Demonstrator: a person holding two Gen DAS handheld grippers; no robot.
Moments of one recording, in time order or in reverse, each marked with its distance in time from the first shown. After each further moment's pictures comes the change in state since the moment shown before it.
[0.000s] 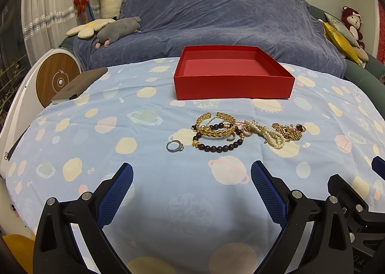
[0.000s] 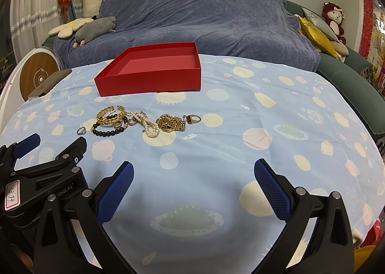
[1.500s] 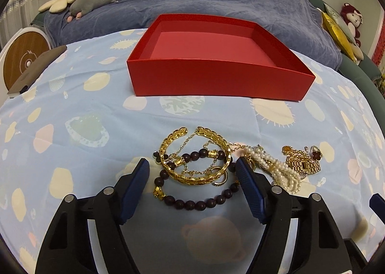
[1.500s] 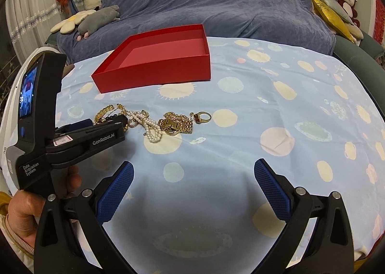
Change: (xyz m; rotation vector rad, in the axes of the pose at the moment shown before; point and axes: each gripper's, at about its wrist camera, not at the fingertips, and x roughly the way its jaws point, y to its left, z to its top) left arm 0.105 -0.011 0.044 -0.026 0.158 -0.147; right arm 0.044 -0.011 0.023 0.035 0.118 0.099
